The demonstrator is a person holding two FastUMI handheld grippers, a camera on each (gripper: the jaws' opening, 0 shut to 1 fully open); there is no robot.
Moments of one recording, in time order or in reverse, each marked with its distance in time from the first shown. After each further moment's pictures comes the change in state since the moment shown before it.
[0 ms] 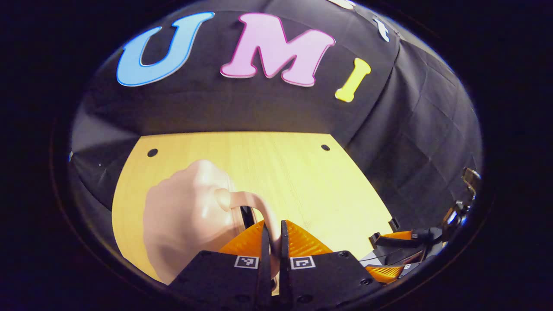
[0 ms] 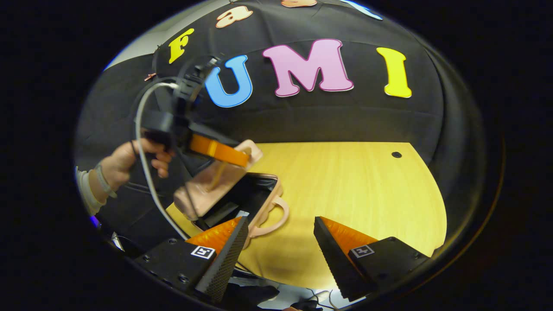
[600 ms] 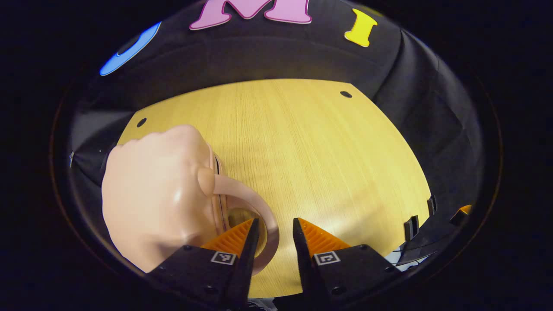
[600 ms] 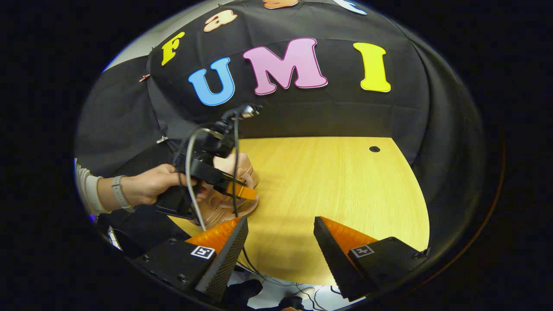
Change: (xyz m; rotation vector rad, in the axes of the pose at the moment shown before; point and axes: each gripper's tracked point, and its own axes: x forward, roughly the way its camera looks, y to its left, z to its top) left arm 0.058 -0.016 -0.044 0.013 0.109 0.194; right arm -0.032 -0.089 -0.013 -0.020 0.030 -0.023
